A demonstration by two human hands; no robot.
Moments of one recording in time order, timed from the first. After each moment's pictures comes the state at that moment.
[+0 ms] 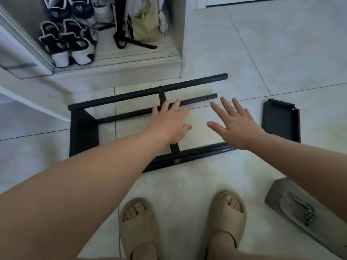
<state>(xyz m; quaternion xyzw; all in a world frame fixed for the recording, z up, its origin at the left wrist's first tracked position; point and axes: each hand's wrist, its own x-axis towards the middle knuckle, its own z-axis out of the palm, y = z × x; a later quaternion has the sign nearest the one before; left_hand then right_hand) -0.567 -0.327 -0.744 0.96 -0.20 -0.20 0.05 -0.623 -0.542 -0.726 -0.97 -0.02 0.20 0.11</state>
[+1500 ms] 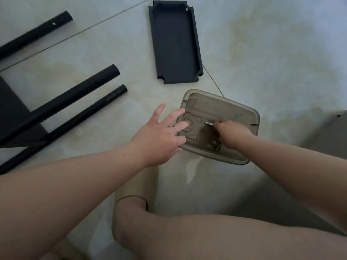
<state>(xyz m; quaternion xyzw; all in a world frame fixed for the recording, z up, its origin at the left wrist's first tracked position) -0.762 -0.582 -0.862 0.74 -0.66 -0.12 -0.01 -0.888 -0.825 -0.909 -0.90 0.18 0.41 0.00</state>
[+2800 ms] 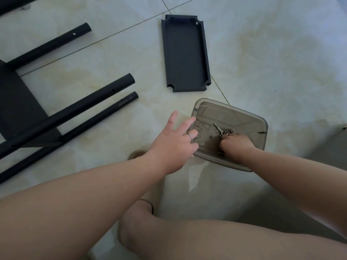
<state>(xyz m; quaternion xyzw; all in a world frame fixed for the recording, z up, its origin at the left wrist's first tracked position) -0.776 -0.592 -0.861 0.76 -0.63 -0.12 -0.02 -0.896 -0.815 -0.914 -0.88 0.03 0.45 -0.13</state>
